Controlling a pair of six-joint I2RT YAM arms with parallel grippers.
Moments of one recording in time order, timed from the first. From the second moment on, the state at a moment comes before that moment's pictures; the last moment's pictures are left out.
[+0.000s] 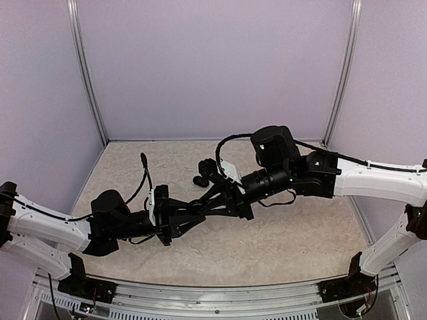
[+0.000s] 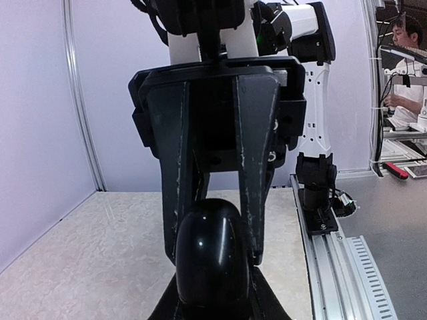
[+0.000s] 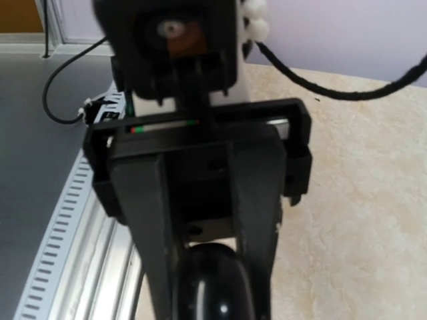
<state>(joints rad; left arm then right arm) -1.08 1.27 0.40 1.01 0.30 0.11 1.09 1.46 1.25 -0.26 -0.51 -0.31</state>
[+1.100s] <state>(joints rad) -0.82 1.11 0.50 0.69 -0.25 -0.24 0.54 1.98 1.32 -0.05 -0.75 0.06</state>
